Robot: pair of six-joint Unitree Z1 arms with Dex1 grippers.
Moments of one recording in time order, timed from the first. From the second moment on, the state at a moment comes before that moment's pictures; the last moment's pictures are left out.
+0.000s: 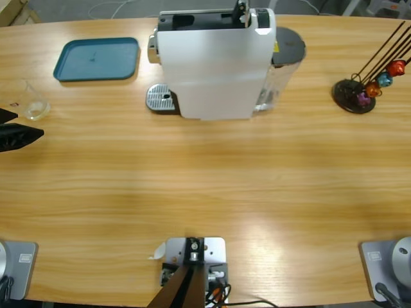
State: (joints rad) arm 0 -0.80 1.01 -0.85 0.60 0.05 -0.32; arm 1 0.87 1.68 -1.49 0.28 -0.45 0.34
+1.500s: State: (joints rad) arm 0 -0.80 0.97 -0.81 0.59 0.05 -0.28; arm 1 1.01 1.90 -1.46 0.19 -0.27 0.55
